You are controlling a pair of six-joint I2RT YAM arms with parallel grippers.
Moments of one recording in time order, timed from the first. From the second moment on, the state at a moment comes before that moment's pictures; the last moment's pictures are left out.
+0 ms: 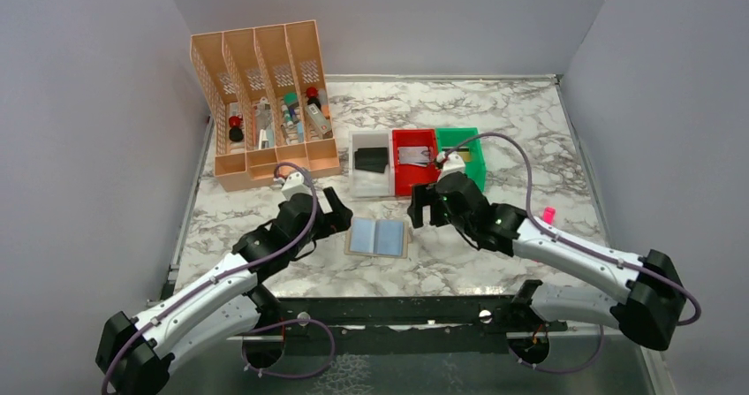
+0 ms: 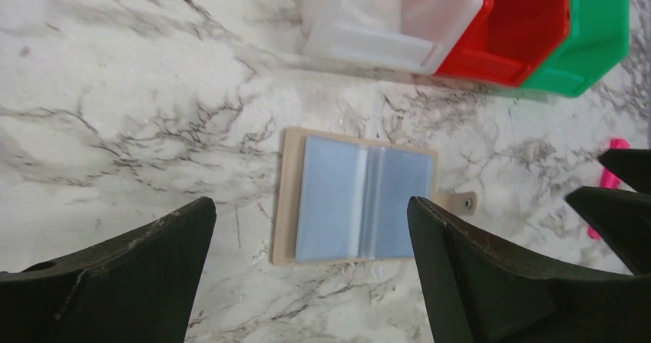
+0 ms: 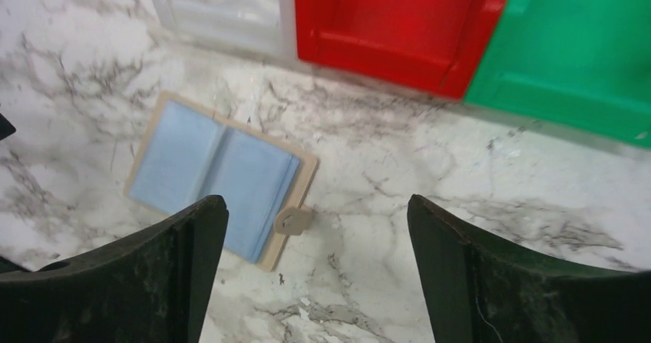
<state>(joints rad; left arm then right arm) -0.74 0.75 0.45 -0.30 -0.27 -0.84 0.87 1.16 0.73 -0.28 0.28 0.48</state>
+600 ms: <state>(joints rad) -0.74 0.91 0.81 -0.56 -0.78 -0.73 0.45 0.91 0.79 -0.14 0.55 0.32</state>
